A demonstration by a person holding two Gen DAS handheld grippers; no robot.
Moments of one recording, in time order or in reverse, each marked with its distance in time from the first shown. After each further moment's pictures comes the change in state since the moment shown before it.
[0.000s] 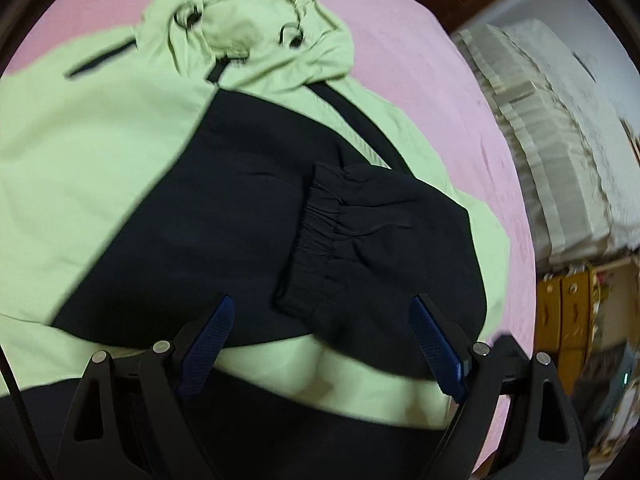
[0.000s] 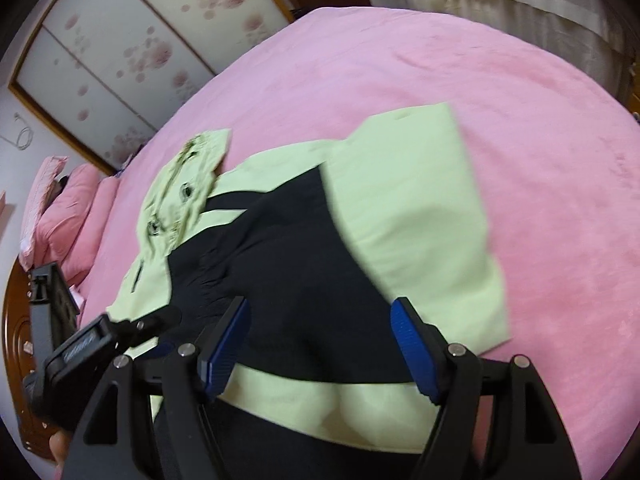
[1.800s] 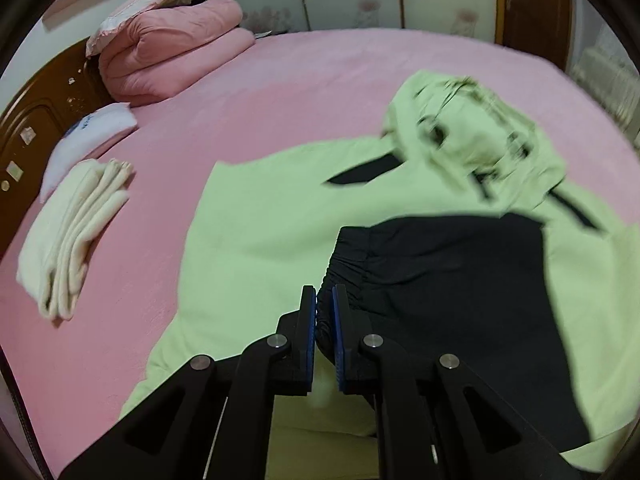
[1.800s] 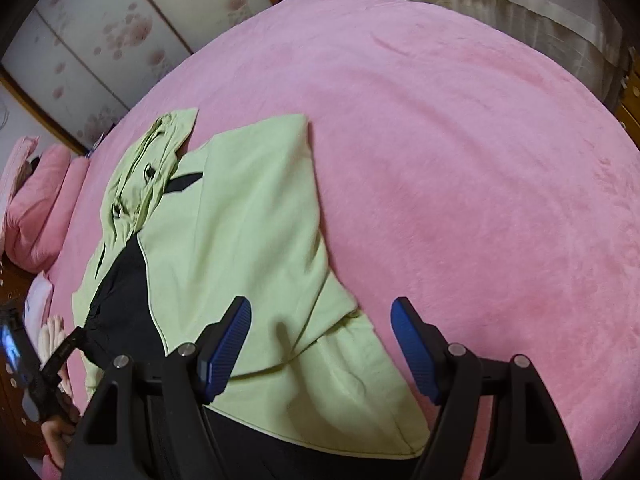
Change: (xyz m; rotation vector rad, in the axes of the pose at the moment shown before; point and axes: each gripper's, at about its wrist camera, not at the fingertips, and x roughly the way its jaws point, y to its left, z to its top) left arm -0.068 0.094 0.012 0.052 -0.384 0.699; right arm 0.019 -0.003 0.000 -0.046 0.075 -0.112
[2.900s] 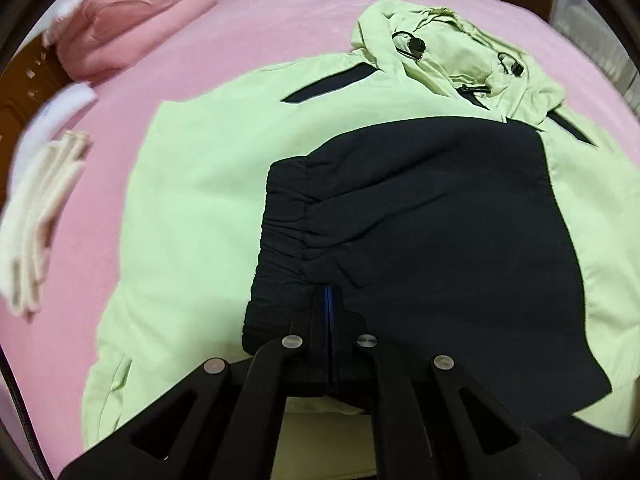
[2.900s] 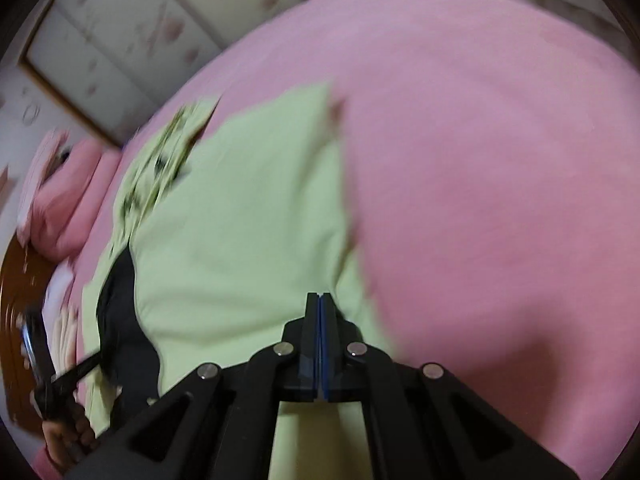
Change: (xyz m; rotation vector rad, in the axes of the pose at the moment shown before) left arm 0.047 -0.008 -0.023 0.068 0.175 -0.122; right arm 0.058 -0.017 0.008 -0.019 -0.051 0.138
